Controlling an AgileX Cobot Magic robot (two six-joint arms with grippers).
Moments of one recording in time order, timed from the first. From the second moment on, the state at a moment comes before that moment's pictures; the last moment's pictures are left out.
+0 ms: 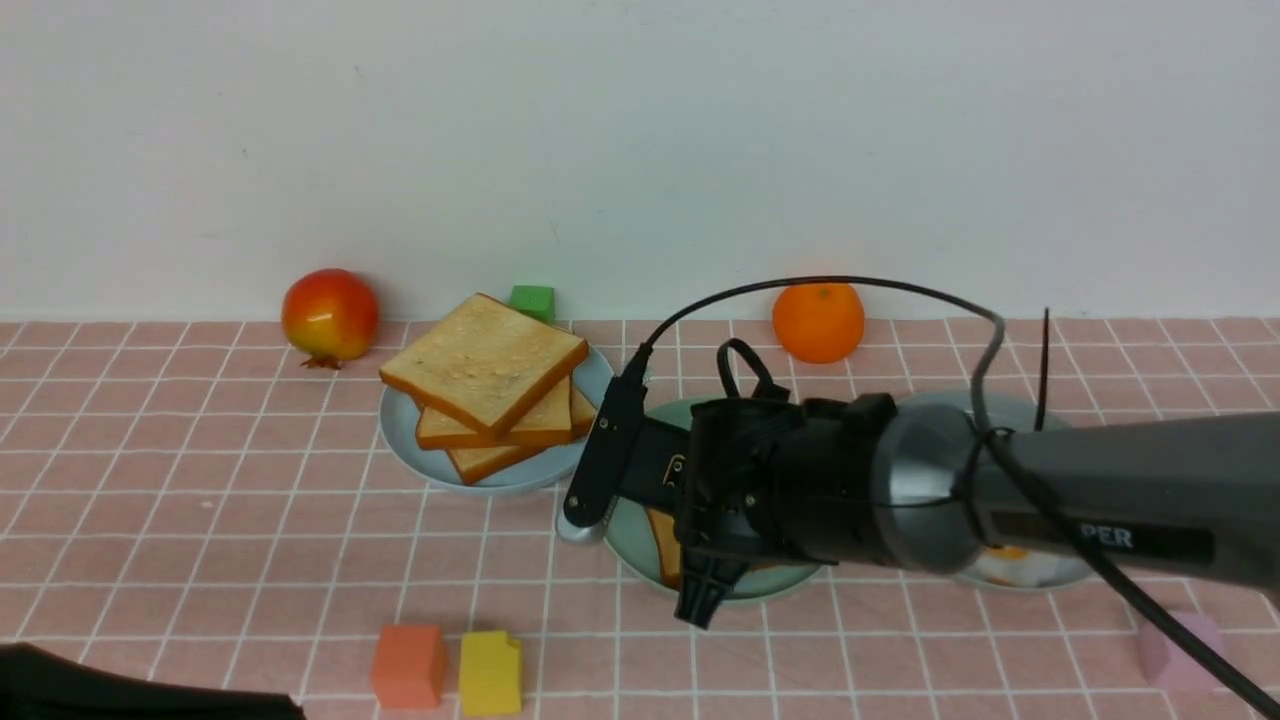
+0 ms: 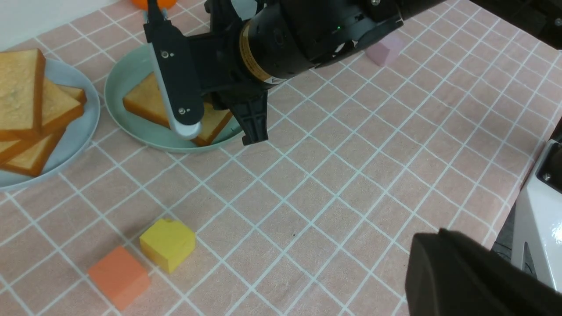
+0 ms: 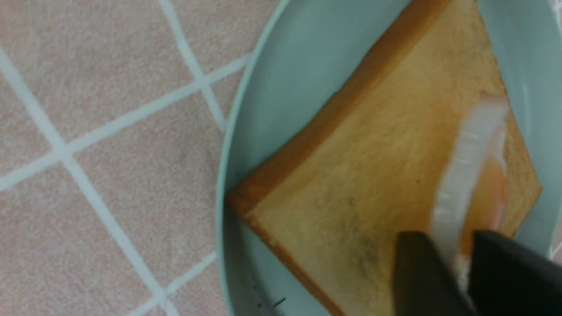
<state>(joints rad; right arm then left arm) 0.80 2.02 -1.32 -0.79 0.62 0.17 -0.68 0.56 -0.74 -0.33 0.75 0.13</state>
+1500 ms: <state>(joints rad) 0.98 0.88 -1.13 -0.16 1.26 0.31 -0.40 2.00 -1.51 0.07 0.46 0.14</state>
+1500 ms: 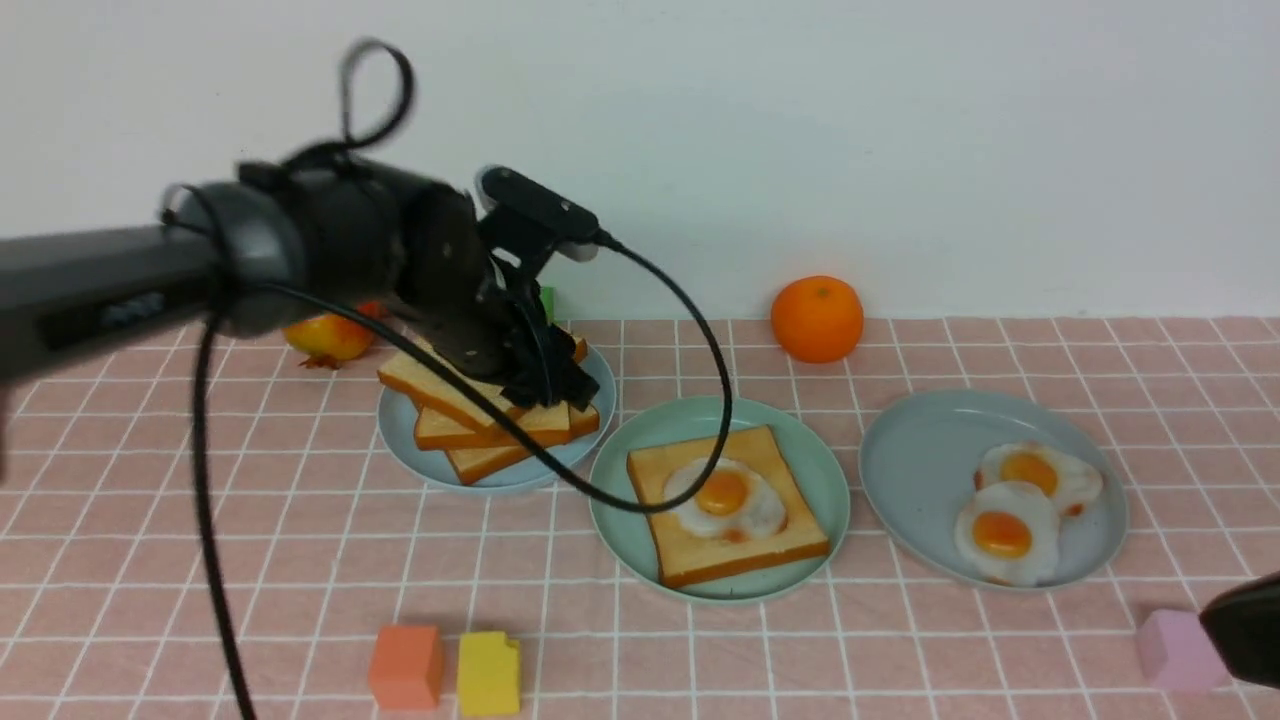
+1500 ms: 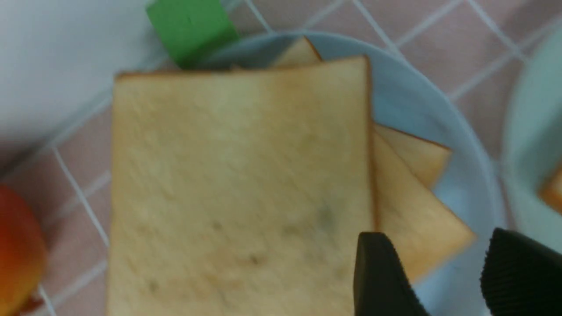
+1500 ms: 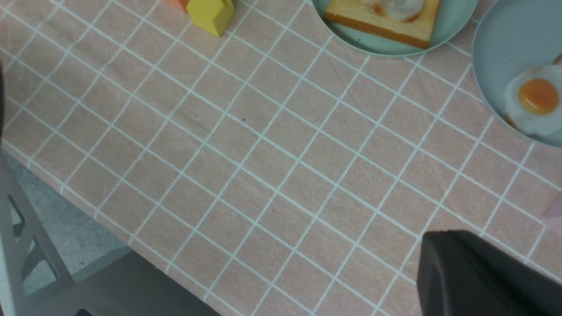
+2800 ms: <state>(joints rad) 0.98 0.88 -1.13 -0.06 1.26 0.29 -0.40 2.00 -1.52 0.13 0.43 0.14</state>
